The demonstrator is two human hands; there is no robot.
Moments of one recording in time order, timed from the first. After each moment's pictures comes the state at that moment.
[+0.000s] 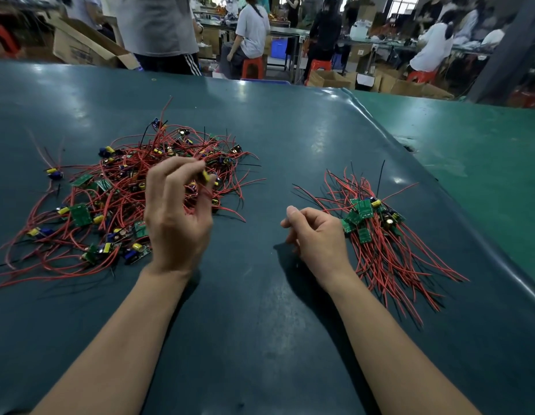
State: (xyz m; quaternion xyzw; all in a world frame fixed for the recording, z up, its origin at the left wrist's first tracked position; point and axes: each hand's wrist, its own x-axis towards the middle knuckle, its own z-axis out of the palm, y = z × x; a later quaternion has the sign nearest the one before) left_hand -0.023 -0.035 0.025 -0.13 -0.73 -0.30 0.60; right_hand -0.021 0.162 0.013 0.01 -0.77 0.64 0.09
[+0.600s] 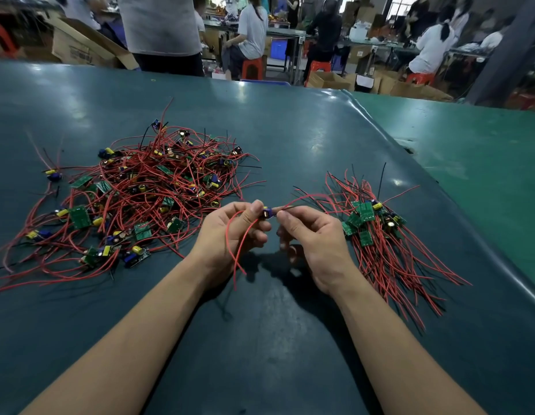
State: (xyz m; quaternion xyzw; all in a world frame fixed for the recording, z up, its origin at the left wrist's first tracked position) left_hand -0.018 0.009 0.022 0.01 -0.53 -0.85 -0.04; right_hand -0.018 0.161 0.020 0.07 -0.65 0.76 -0.01
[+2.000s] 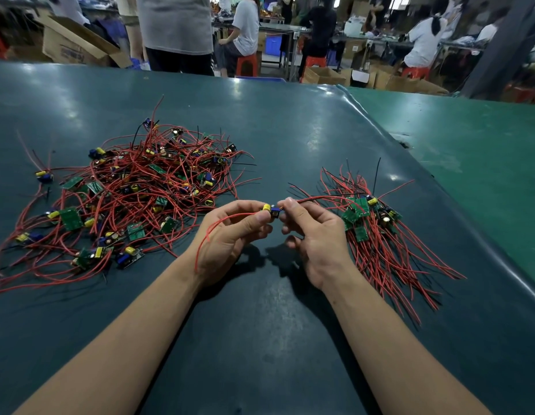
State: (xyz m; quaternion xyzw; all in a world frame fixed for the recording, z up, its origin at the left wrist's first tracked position) left_hand -0.017 0.008 0.019 -0.07 -0.53 -0.85 -0.05; right_hand -0.022 0.157 0.022 -0.02 -0.59 0.80 0.02
